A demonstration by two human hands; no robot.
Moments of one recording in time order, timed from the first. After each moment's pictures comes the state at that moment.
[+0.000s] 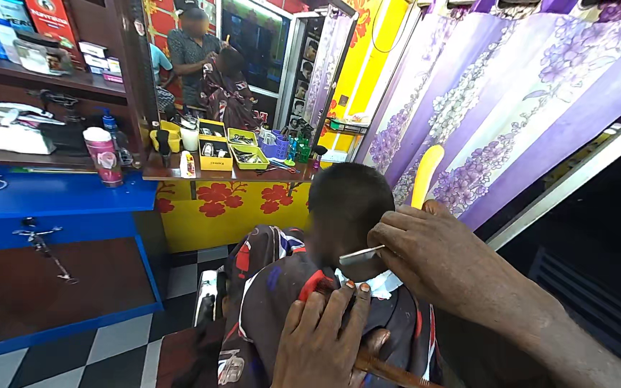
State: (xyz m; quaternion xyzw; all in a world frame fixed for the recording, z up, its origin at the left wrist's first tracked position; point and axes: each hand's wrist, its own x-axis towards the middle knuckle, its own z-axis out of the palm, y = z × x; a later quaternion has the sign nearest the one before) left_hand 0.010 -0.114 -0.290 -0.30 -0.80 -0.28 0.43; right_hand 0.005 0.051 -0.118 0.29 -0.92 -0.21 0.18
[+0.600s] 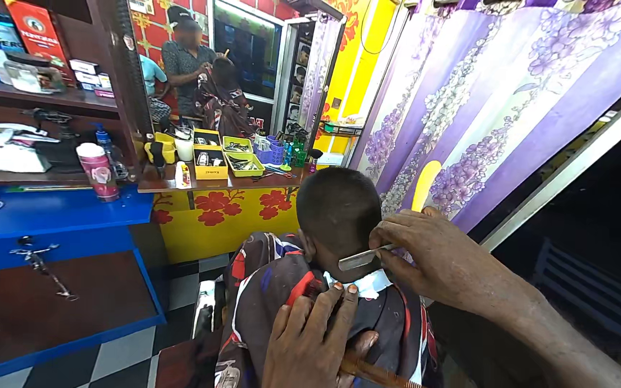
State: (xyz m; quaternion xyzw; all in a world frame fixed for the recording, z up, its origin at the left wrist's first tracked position) left_hand 0.006 -0.114 -0.289 -0.31 -0.81 -0.28 0.42; right_hand 0.001 0.086 -0.128 0.27 -0.94 -0.10 0.18
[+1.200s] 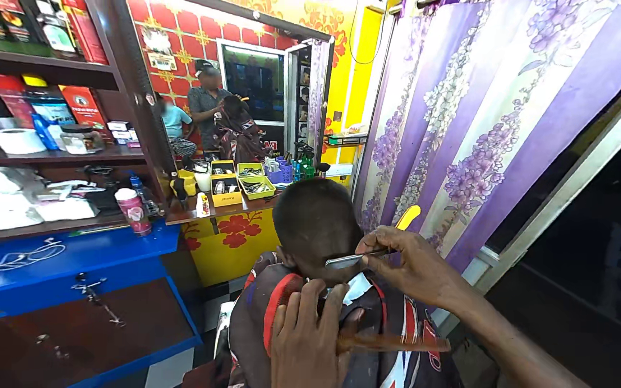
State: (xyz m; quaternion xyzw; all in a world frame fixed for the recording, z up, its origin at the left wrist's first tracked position) left_hand -0.006 -0.082 -0.271 -0.26 -0.82 -0.26 0.43; right_hand -0.023 0.127 -0.179 0.21 -0.92 0.26 0.21
